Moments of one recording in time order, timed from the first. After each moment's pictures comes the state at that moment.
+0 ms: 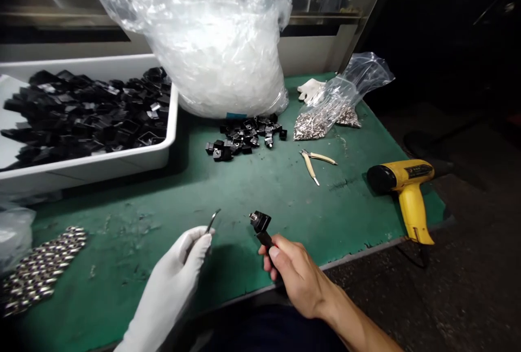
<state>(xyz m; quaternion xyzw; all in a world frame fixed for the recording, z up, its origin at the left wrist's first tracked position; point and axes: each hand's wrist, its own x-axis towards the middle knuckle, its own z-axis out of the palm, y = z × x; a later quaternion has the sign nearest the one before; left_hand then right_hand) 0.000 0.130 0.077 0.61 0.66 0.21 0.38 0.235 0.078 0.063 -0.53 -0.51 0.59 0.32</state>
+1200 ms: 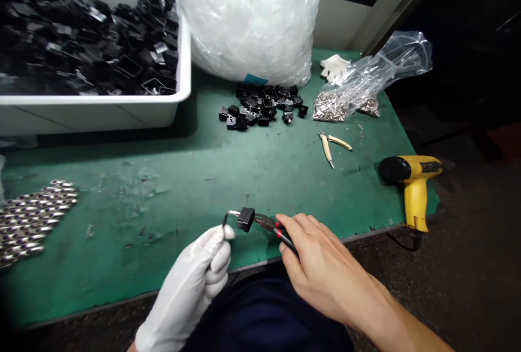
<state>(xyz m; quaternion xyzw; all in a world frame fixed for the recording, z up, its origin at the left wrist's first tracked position) -0.007 0.085 0.060 0.16 0.48 0.31 0.80 0.219 0.082 0.125 -0.62 -0.70 0.36 -0.03</state>
